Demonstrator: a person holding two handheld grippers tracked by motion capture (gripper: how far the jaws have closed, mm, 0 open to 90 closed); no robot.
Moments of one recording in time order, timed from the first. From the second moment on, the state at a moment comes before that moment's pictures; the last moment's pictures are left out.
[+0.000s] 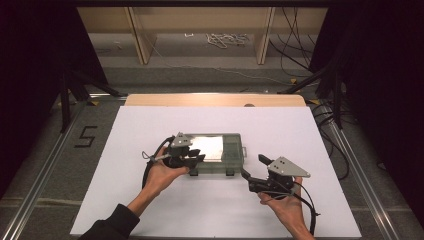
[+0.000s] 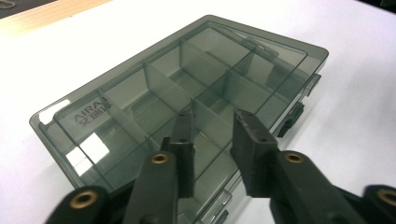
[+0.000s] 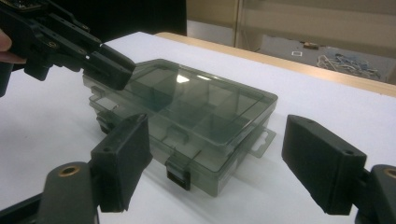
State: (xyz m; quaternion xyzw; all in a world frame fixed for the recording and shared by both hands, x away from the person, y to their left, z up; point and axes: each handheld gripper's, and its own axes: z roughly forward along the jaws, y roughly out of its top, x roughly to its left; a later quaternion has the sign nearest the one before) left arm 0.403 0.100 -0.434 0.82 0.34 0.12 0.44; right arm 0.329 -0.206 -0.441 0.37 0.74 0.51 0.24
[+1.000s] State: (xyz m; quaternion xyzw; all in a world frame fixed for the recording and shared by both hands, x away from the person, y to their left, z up) left arm 0.365 0.141 -0.410 0.75 0.33 0.15 0.55; right arm 0.324 -0.203 -0.438 0.35 0.73 0.53 0.25
